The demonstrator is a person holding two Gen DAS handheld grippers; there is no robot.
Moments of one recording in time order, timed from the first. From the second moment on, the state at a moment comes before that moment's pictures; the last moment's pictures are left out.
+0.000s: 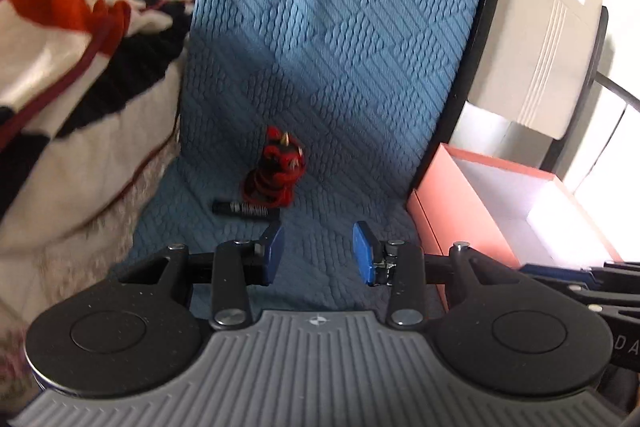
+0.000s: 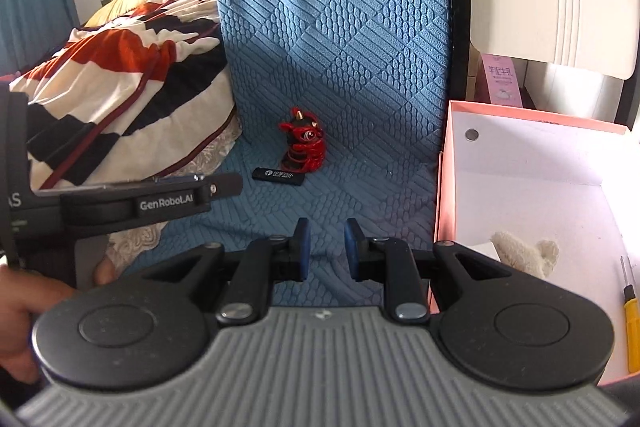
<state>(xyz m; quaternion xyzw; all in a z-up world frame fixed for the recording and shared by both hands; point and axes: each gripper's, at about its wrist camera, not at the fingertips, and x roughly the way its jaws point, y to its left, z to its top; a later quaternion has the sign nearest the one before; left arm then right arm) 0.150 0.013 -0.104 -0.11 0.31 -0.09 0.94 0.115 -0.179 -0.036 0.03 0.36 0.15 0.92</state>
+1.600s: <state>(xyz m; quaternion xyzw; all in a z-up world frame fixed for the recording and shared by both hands) 0.291 0.048 -0.197 -0.15 0.43 -0.03 0.89 0.318 -0.131 -0.100 0.06 0.38 0.23 0.90</state>
